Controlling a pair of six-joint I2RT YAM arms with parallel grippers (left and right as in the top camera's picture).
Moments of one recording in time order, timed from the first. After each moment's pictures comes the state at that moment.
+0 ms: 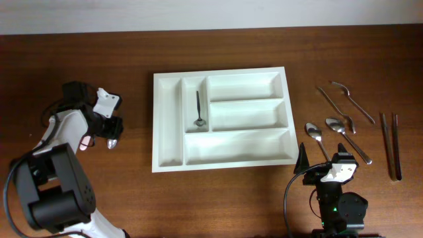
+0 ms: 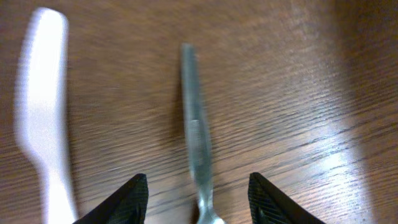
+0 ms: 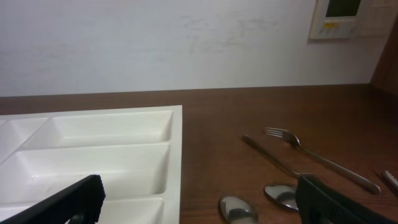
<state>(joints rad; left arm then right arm) 0.27 1.88 1.17 -0.60 0.17 0.54 -0.03 0.01 0.01 -0.07 0.00 0.03</state>
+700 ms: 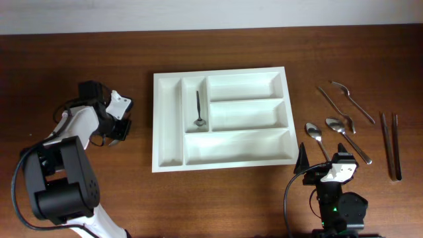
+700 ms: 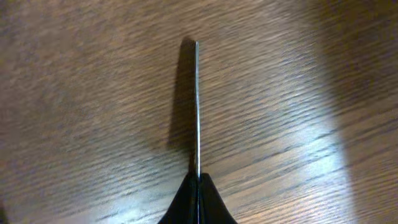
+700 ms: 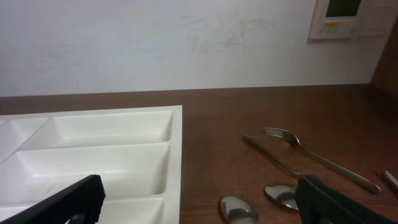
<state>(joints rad) 0.20 1.93 1.19 -0.66 0.12 0.51 -0.03 0.01 0.01 -0.07 0.00 0.03</state>
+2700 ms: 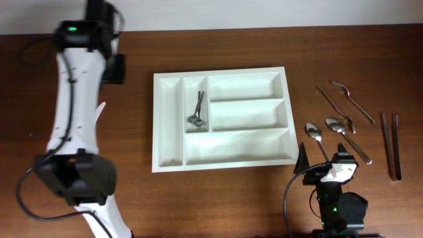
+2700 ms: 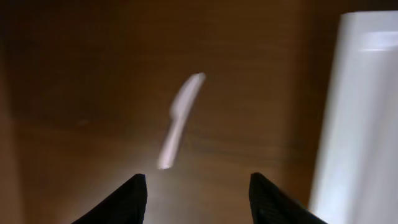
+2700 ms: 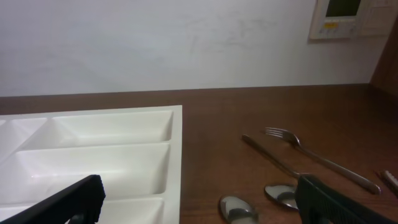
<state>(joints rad) 0.02 2.04 2.21 -1.47 -0.30 0.00 -0.03 0.01 0.01 -0.07 0.00 0.03</state>
